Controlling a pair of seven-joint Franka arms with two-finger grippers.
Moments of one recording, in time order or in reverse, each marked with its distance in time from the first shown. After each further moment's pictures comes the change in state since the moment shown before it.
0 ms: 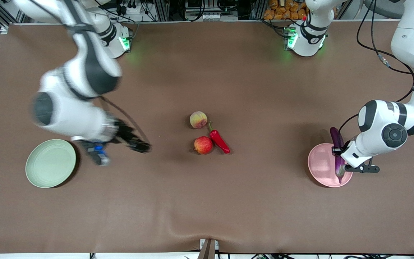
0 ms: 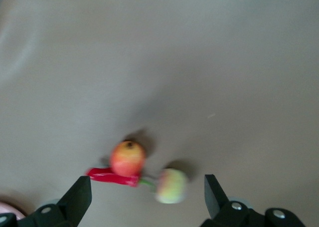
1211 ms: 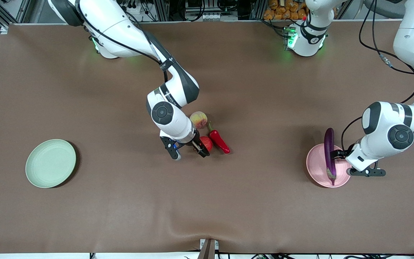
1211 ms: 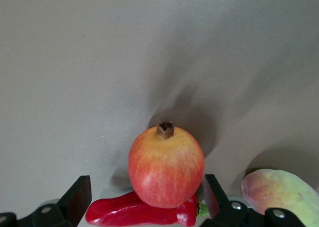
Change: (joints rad) left arm 0.001 0.007 -0.009 0.051 0.000 -0.009 -0.002; right arm 0.253 0.304 -0.009 0.004 -0.063 0.408 0.359
